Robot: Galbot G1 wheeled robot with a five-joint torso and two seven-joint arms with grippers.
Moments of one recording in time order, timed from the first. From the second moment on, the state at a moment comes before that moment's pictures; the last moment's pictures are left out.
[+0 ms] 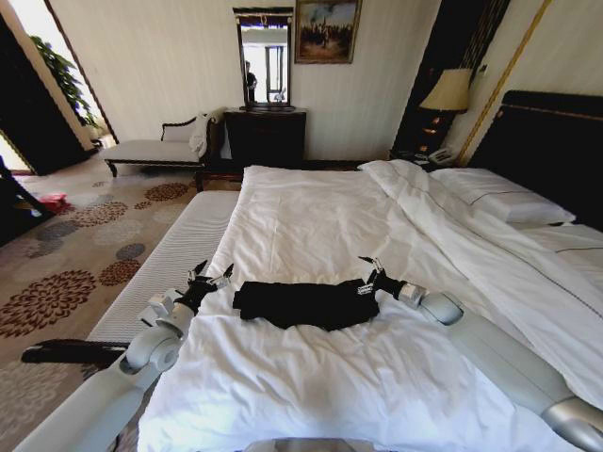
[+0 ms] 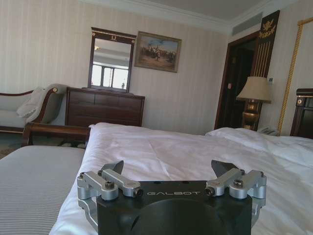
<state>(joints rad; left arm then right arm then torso) 1.26 -0.76 -0.33 -1.98 -0.85 -0.05 -0.14 -0.68 0.69 -0.10 1.34 0.16 0.40 -0.39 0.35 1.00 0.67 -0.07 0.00</state>
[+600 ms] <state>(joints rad) 1.26 -0.76 -0.36 -1.97 -0.87 -0.05 -0.14 -0.75 0.69 -0.12 1.39 0.12 0.42 -0.41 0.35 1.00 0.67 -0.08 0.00</state>
